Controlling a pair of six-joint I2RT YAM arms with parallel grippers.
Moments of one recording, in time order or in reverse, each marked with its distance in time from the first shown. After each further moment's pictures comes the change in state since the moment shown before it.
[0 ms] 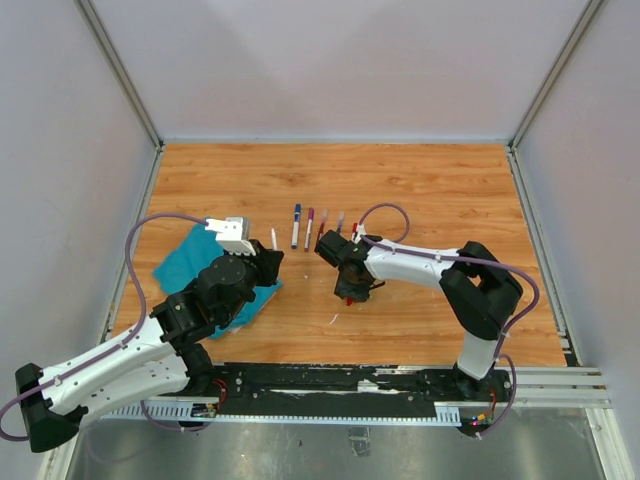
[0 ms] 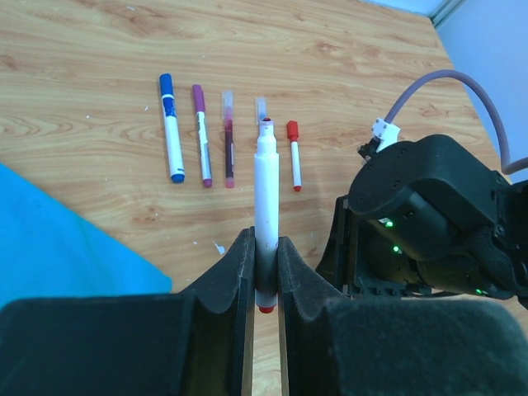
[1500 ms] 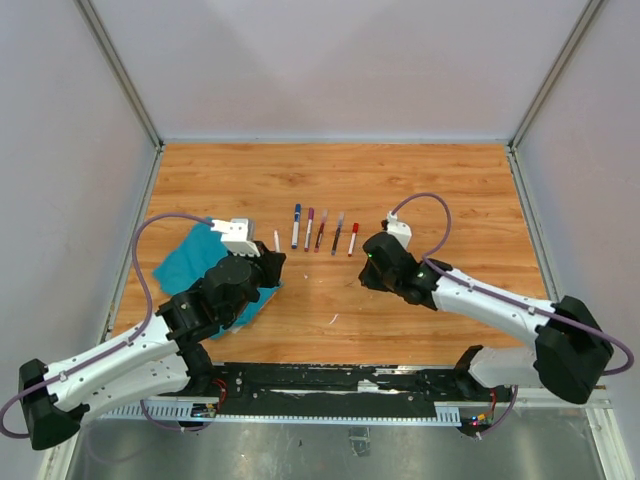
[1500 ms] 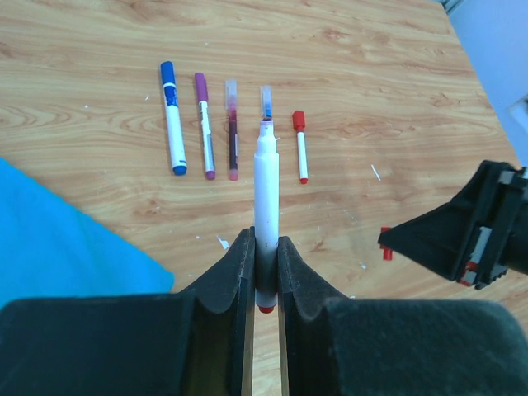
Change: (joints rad) left arm 0.000 0.024 -0.021 0.018 0.000 -0.003; right arm -0.059 -0.481 -0.354 0.369 0.054 -0.261
